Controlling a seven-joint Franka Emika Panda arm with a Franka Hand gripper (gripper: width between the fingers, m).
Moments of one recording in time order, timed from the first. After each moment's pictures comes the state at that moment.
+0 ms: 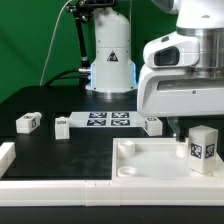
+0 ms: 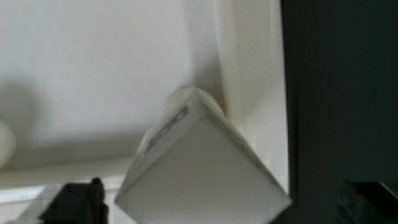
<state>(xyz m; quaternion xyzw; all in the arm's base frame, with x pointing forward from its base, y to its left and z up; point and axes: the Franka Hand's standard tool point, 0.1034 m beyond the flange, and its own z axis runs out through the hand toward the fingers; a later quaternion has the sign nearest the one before) 0.643 0.126 0.083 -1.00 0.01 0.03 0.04</state>
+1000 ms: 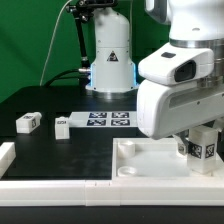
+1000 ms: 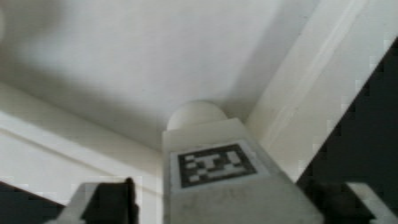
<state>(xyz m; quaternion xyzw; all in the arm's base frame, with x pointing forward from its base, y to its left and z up) 0.633 0.119 0.068 -0.97 -0.25 0.02 0.04</state>
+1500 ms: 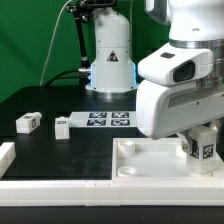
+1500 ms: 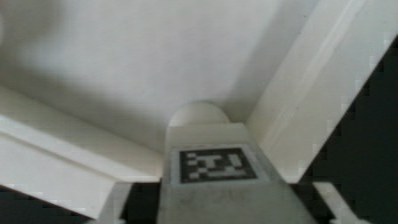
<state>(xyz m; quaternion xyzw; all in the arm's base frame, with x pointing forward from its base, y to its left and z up) 0.632 0.119 0.067 -0.97 -0.24 0.02 0.04</state>
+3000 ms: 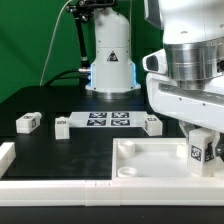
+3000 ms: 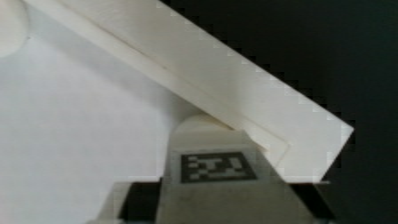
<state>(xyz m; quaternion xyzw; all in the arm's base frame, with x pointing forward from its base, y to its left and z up) 0.637 0.123 0.065 -0.87 0.49 0.04 0.07</state>
